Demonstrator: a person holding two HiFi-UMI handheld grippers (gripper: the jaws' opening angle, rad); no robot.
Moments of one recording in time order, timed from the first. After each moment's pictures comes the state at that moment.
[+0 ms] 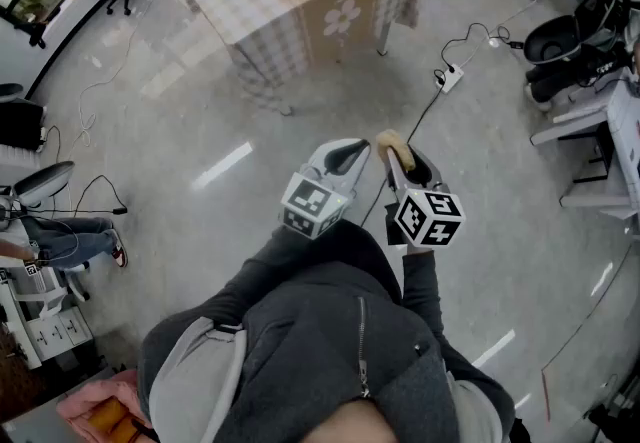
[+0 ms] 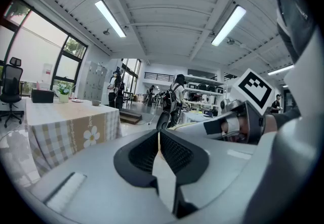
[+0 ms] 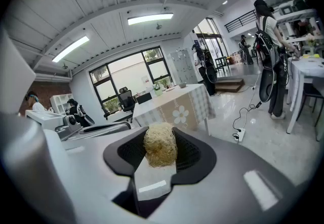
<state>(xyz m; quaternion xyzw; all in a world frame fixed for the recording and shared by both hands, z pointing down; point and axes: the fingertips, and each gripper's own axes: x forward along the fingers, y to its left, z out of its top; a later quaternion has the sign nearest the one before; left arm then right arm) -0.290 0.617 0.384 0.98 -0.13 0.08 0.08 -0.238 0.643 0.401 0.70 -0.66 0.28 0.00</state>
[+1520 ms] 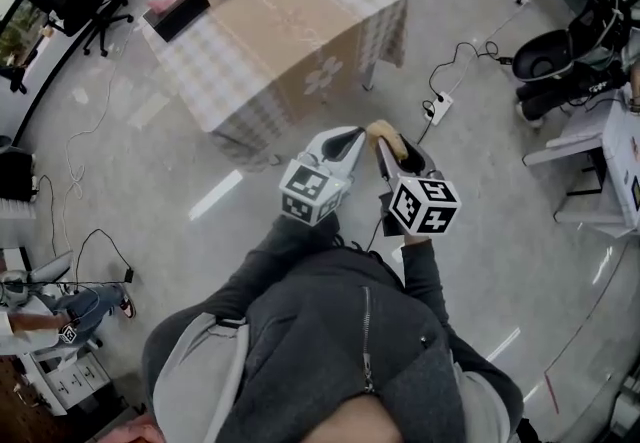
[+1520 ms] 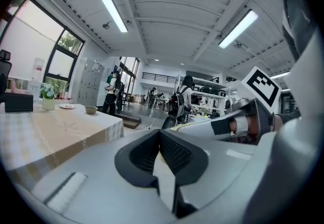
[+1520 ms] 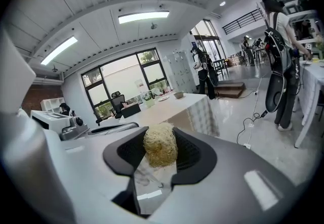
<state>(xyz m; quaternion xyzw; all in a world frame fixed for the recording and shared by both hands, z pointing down) -0.162 0.392 0.357 0.99 -0.10 0.07 0.09 -0.124 0.425 0.365 0.72 -0.64 0.27 0.00</state>
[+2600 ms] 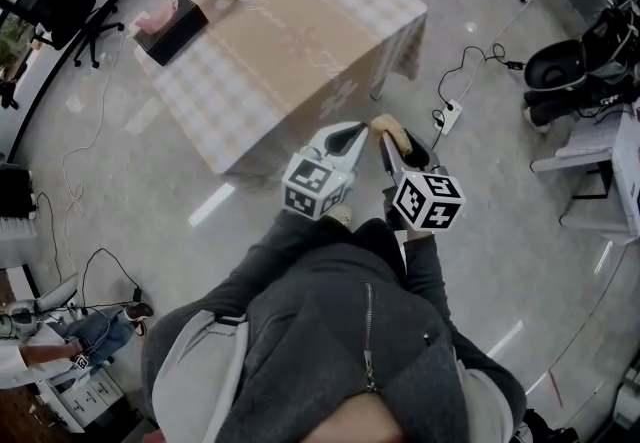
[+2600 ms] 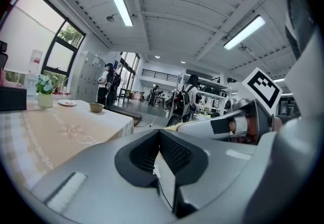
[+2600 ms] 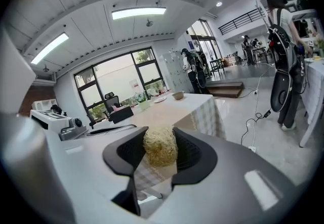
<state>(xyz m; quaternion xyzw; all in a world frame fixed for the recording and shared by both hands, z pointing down) -0.143 0.260 0.379 0.99 -0.09 0.08 0.11 -0.102 0.296 0.385 0.73 -0.62 0.28 -0.01</state>
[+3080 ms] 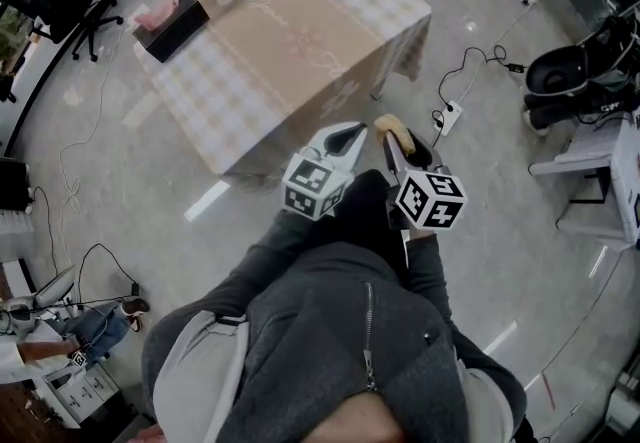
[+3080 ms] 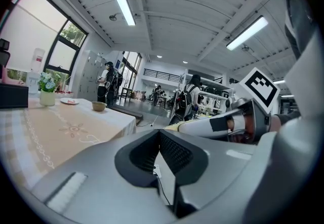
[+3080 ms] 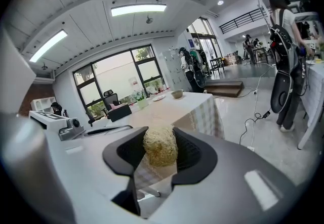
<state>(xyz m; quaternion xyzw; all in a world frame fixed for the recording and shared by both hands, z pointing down) -0.144 0.248 0.386 0.98 -0.10 0.09 0.12 -0.094 0.286 0.389 0.73 -0.62 0.29 0.00</state>
